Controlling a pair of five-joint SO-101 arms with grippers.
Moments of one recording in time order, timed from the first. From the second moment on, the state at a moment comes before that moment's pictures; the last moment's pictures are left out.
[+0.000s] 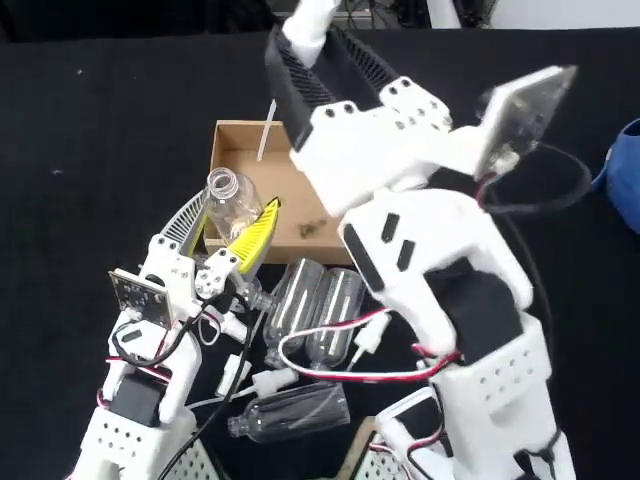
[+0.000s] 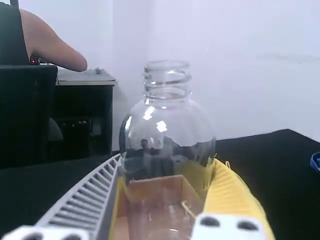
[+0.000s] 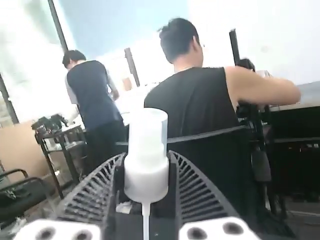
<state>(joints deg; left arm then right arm) 14.2 -103.3 96.0 5.5 1.7 -28.0 -44.3 11.6 31.2 -17.8</state>
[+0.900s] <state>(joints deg) 14.2 -103.3 96.0 9.1 1.7 -39.1 -44.3 23.7 18.8 -11.6</state>
